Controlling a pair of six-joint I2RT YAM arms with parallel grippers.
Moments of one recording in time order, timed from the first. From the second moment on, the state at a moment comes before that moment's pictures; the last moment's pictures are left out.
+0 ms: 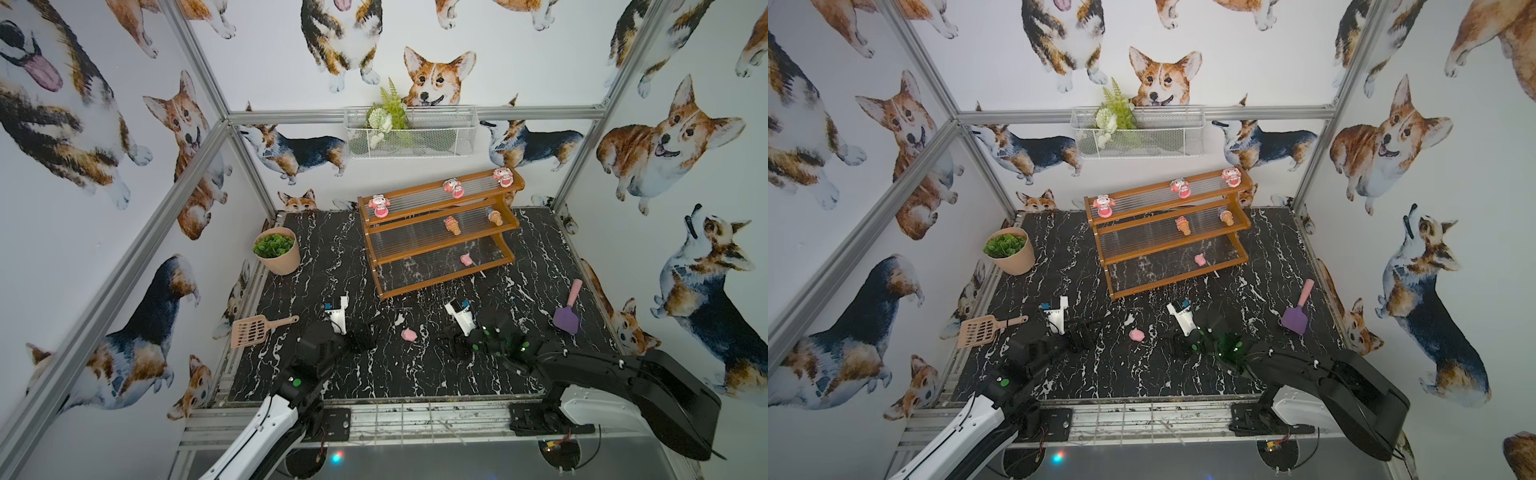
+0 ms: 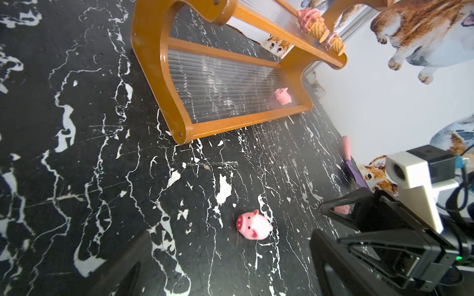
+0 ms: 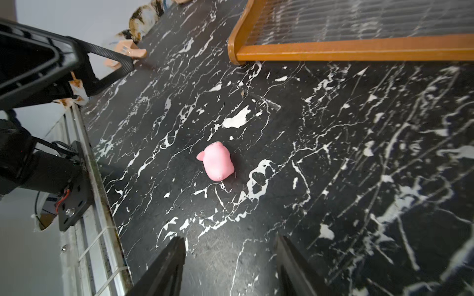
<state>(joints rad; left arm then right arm) -0.47 0.47 0.16 -0.10 0.18 -0.61 0.88 1.25 0.38 0.25 -0.24 0.35</state>
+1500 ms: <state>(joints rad) -0.45 0.46 0.14 -0.12 0.21 -0.63 0.92 1.69 0.63 0.31 -0.34 0.15</state>
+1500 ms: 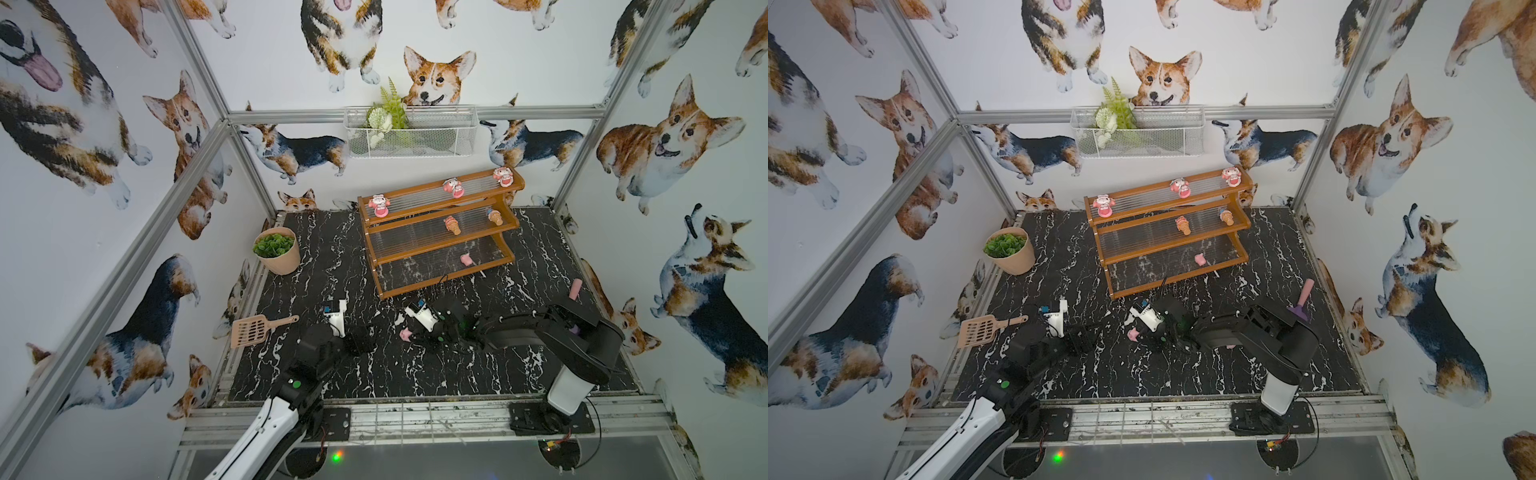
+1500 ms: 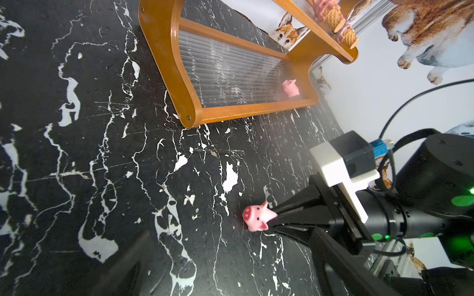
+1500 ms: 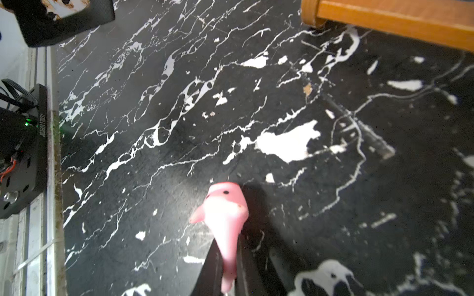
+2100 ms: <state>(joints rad) -0.45 0.42 0.14 -0.12 0.21 -0.64 0.58 1.54 0.64 0.36 -0.13 0.29</state>
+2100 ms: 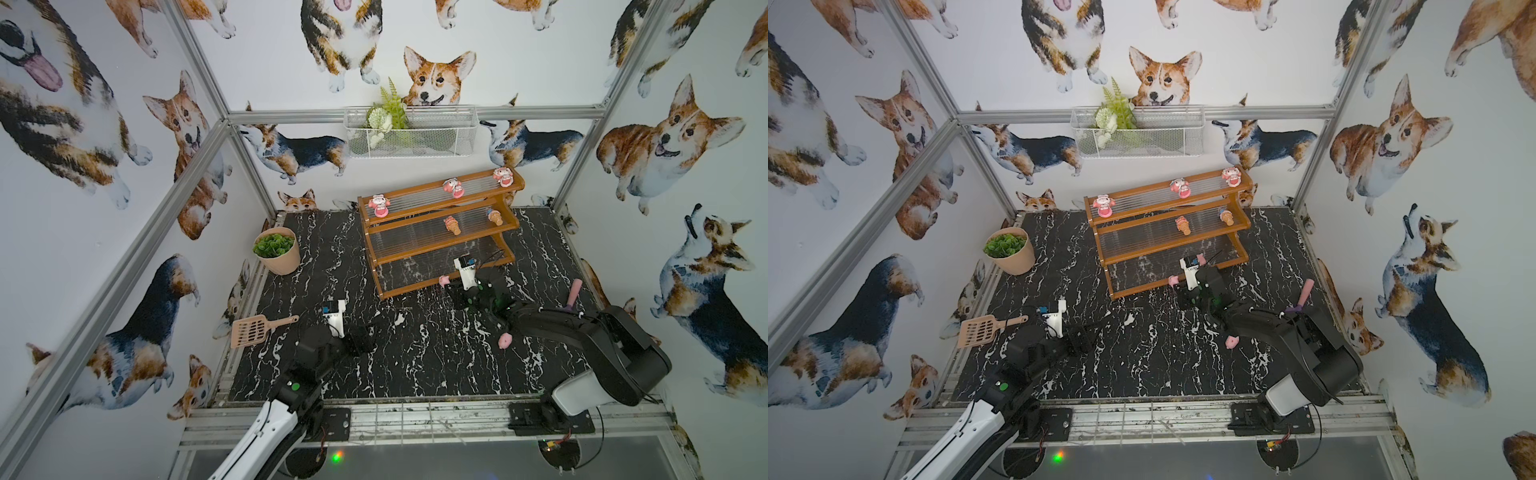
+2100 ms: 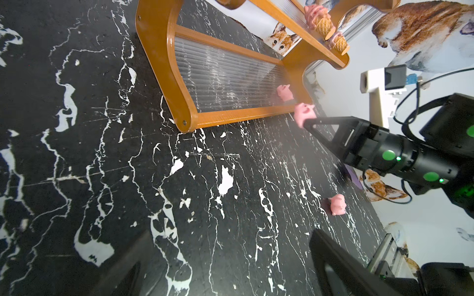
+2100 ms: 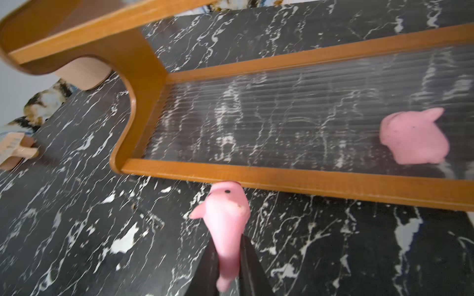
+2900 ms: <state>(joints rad) -0.45 0.42 0.14 -0.12 0.22 -0.64 0.57 1.87 0.88 0.36 -0.03 0.40</state>
